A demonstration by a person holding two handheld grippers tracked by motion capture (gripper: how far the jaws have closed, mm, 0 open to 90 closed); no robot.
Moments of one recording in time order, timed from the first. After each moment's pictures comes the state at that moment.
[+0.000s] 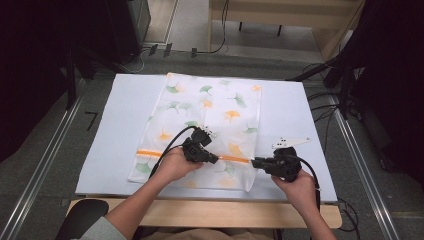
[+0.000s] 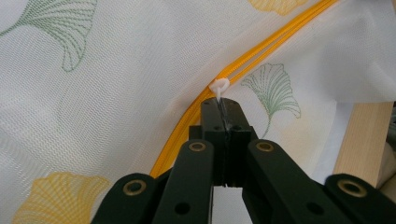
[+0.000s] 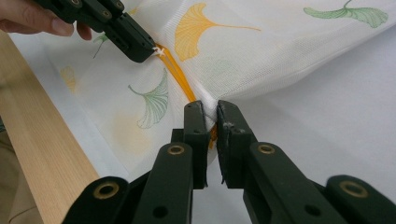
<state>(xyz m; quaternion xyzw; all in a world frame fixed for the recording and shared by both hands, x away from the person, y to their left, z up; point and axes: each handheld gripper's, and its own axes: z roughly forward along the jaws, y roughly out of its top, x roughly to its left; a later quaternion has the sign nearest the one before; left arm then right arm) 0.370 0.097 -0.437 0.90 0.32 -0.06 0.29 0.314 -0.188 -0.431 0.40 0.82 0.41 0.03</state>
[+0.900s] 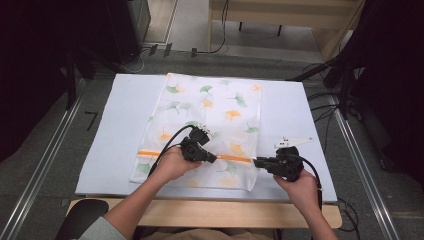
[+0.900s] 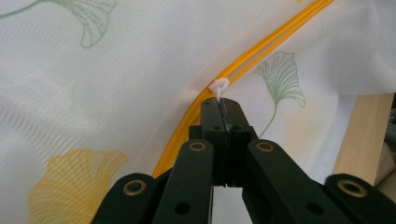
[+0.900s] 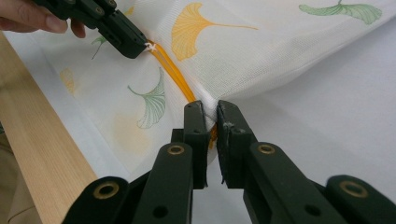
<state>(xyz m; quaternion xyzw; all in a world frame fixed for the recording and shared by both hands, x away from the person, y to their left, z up) 0.373 0.104 -0.436 0.90 0.33 -0.07 0.29 0.315 -0.195 -0.431 0.41 0.81 0.41 0.03</state>
